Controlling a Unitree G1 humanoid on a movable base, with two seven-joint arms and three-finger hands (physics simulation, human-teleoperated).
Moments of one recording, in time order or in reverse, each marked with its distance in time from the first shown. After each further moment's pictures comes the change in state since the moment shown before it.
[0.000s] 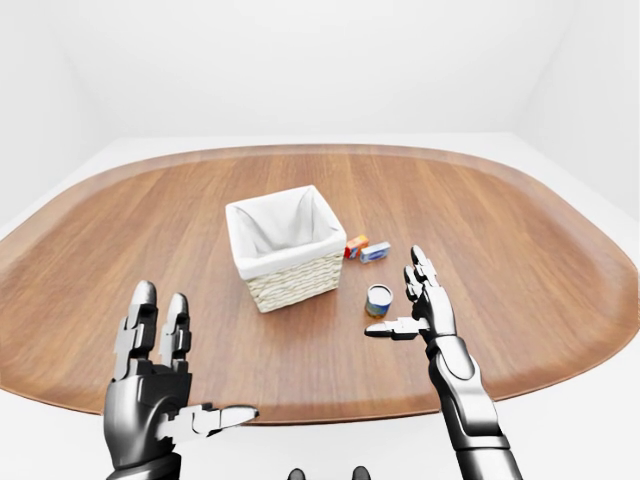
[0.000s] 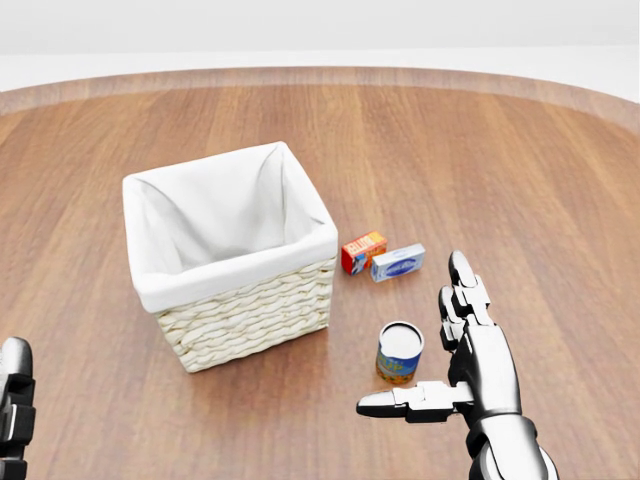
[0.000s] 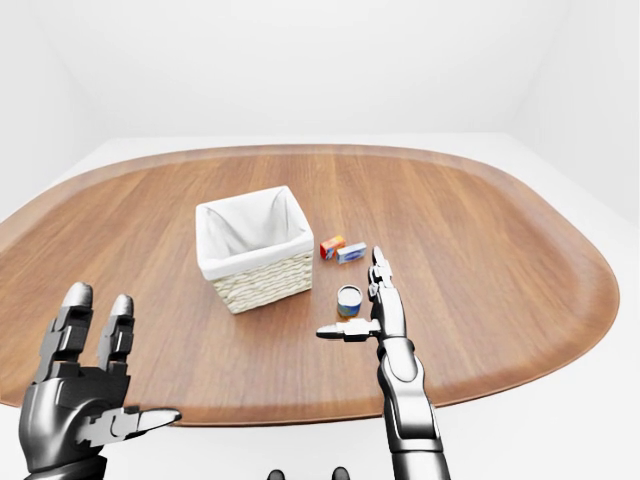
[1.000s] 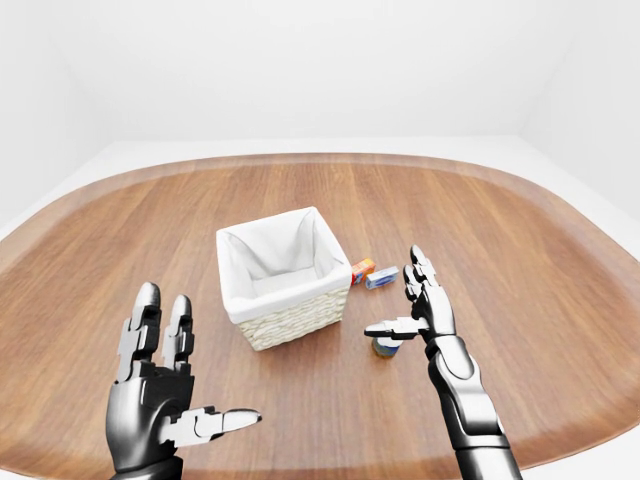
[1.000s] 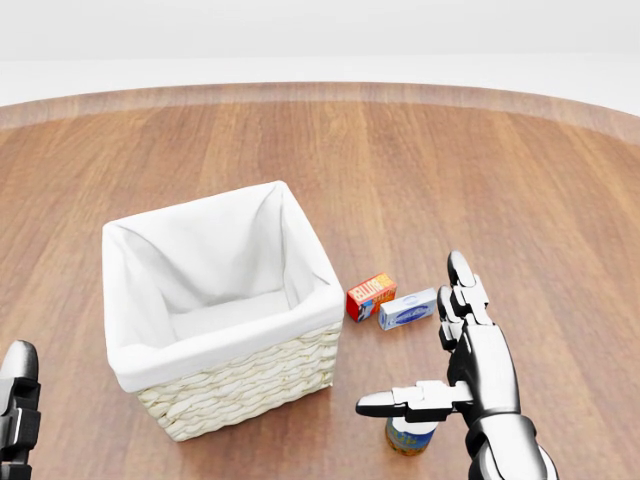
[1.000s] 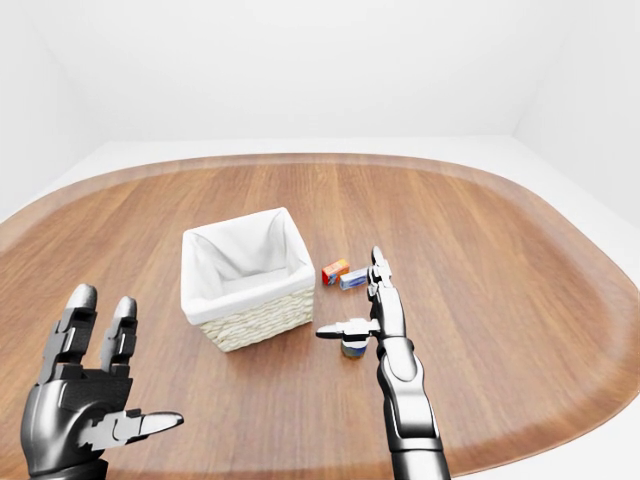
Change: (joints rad) left arm 0.024 0.009 -0.021 -0.010 0.003 0.000 0.004; right arm -0.004 0.000 0.000 0.006 0.000 -0.001 0.004
